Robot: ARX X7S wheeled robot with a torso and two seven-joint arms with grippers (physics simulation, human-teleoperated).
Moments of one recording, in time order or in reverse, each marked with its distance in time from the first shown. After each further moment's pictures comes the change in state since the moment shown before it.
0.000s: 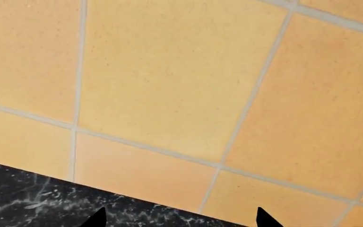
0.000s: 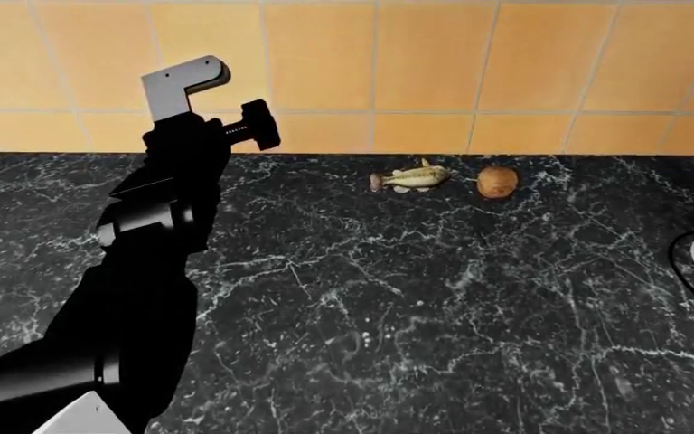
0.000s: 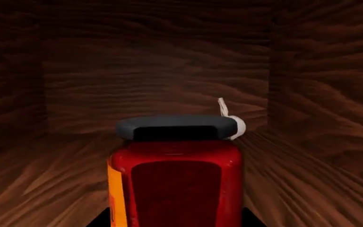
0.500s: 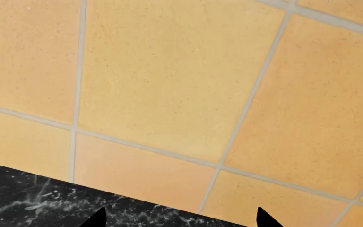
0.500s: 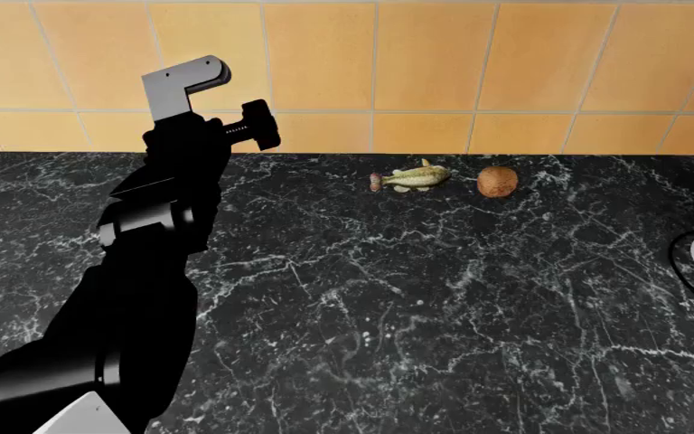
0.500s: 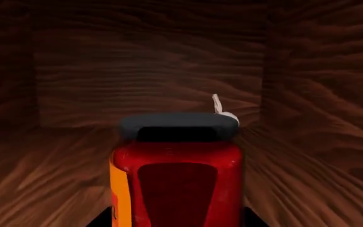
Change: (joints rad) left arm 0.000 0.000 0.005 0.000 -0.001 0.003 0.002; right arm 0.041 -0.019 -0.034 0.048 0.038 0.022 0.047
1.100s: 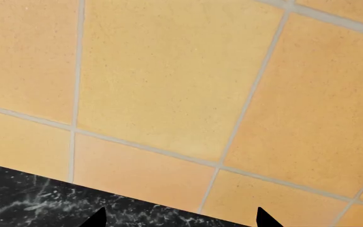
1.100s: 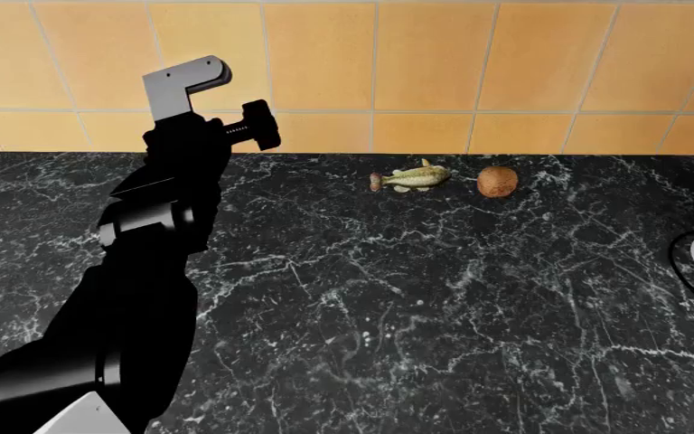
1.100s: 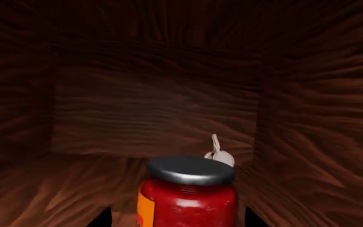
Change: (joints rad) left arm 0.000 0.000 0.005 0.000 0.000 -0.001 0.001; right arm 0.074 -0.073 0.117 -0.020 -0.079 0.140 0.038
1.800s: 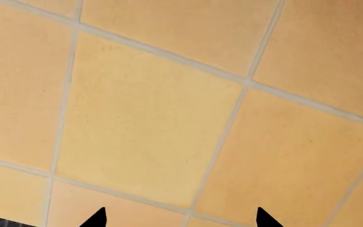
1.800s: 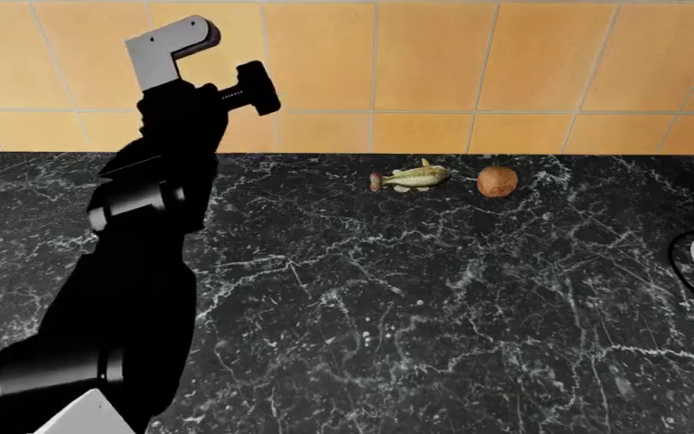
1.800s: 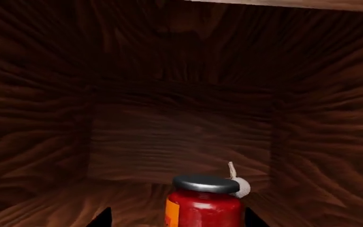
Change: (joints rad) left arm -0.018 0.010 0.017 0.110 -0.076 -0.020 0.024; right arm -0.002 0.013 0.126 -0.180 0.165 -0.002 0.155
